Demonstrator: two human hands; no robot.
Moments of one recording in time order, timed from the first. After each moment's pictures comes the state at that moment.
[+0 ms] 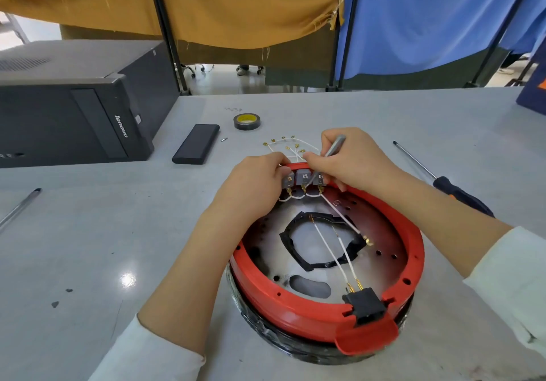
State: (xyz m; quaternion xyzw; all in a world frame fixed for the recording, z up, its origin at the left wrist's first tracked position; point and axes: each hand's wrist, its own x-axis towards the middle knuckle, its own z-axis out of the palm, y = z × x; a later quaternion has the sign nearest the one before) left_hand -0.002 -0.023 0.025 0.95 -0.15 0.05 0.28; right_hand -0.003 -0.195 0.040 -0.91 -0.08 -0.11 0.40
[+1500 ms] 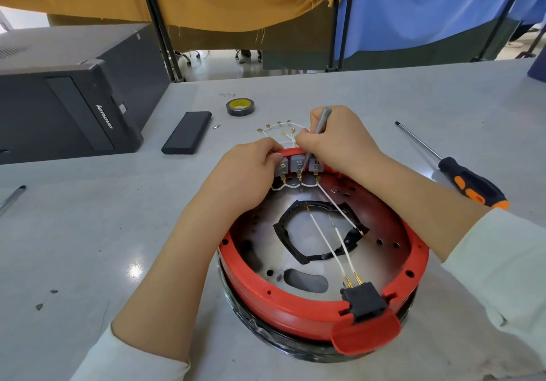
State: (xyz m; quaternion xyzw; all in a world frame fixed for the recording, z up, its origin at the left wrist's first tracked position) left_hand -0.005 -0.024 0.026 0.94 -0.15 0.04 0.29; right_hand 0.012 -0.185 0.032 -0.91 -0.05 -0.18 0.38
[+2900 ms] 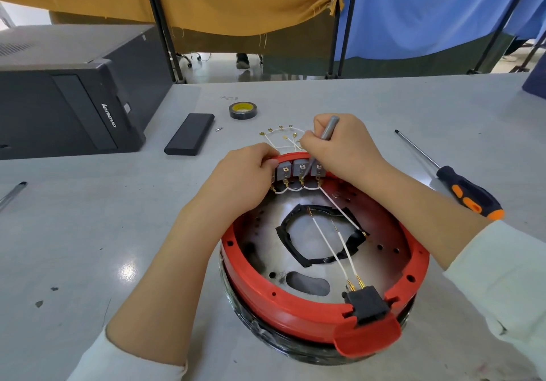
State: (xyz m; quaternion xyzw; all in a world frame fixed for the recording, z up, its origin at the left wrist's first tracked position) left_hand -0.005 -0.015 0.027 0.94 -0.14 0.03 0.30; right_hand 0.008 -0.184 0.029 -0.88 -0.08 -0.21 0.42
